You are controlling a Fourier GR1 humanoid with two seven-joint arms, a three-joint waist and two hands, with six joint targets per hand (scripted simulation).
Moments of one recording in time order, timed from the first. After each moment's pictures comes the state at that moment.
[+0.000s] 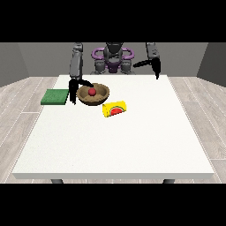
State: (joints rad) left arm -0.42 0.11 -0.04 -1.27 -0.10 0.10 -0.23; right arm -0.49 -0.15 -0.33 -0.68 -0.17 0.04 -0.46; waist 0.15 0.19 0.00
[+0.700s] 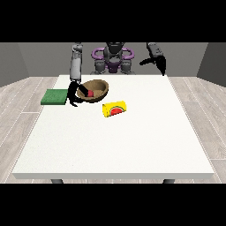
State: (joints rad) left arm -0.44 0.12 -0.05 -1.36 -0.09 0.04 -0.21; right arm -0.50 -0.23 -0.31 -0.59 -0.05 -0.25 -0.50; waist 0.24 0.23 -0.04
